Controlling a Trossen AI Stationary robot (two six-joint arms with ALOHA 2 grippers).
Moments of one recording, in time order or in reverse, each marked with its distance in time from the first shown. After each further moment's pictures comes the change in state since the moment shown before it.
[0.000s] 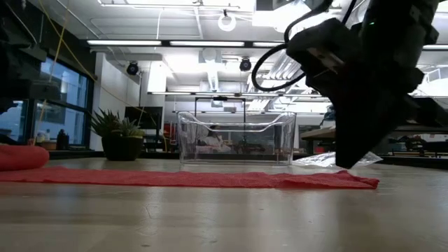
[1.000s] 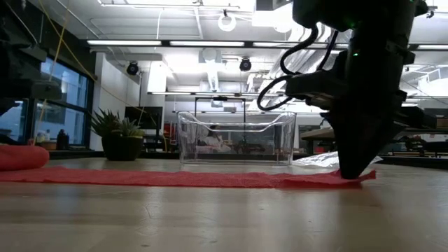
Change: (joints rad) left arm 0.000 0.000 0.000 -0.002 -0.012 -0.001; right arm -0.084 0.027 0.001 -0.149 -0.028 -0.027
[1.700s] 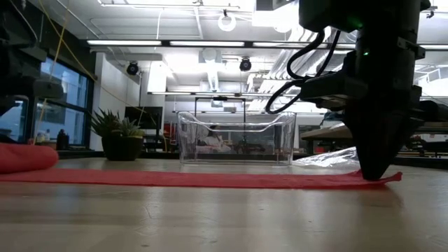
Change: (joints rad) left arm 0.000 0.005 0.001 0.040 0.005 -0.015; right arm 0.009 -0.015 -0.001 -0.091 -0.067 0.000
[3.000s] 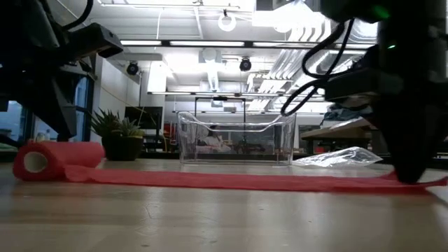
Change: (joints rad) left arm 0.088 0.047 0.113 0.270 -0.256 0.200; right arm 0.074 -0.003 -0.001 -0.047 -0.059 0.084
